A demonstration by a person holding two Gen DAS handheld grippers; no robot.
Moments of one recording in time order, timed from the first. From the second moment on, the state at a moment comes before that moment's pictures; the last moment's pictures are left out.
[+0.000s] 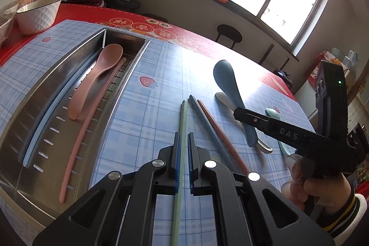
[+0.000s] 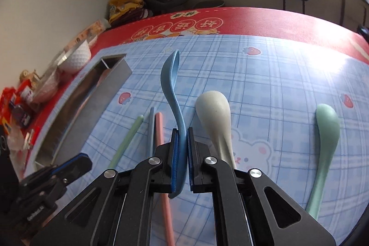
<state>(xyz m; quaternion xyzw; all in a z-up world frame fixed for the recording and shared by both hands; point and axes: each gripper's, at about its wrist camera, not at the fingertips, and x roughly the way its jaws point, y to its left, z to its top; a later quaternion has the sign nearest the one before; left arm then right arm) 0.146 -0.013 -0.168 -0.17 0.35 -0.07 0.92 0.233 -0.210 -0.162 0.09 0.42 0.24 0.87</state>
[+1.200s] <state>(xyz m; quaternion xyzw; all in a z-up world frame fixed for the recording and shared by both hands) 0.161 -0.060 -0.178 0.09 0.43 -0.06 0.90 0.189 -0.254 -0.143 0.23 0.34 0.31 0.86</state>
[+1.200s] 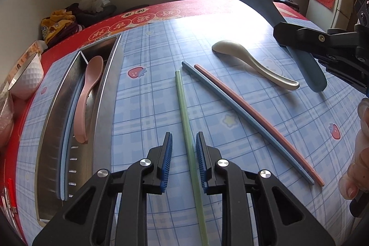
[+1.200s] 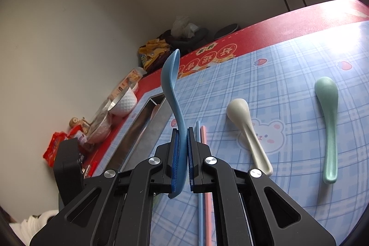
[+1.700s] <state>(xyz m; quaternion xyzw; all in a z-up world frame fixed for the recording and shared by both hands) 0.150 -0.061 -0.178 0.08 0.42 -0.07 0.90 0.189 -0.250 -0.145 0.23 0.34 0.31 0.86</state>
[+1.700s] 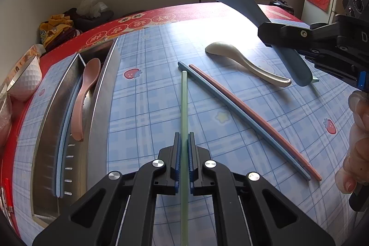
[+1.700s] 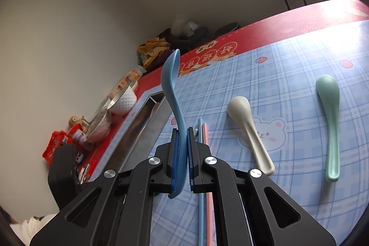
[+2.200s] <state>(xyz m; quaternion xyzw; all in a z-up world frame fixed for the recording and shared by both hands) 0.142 -0.003 -0.123 -0.06 0.42 -0.10 0.90 0.188 -0.252 -0.146 0.23 0.34 0.31 0.86</state>
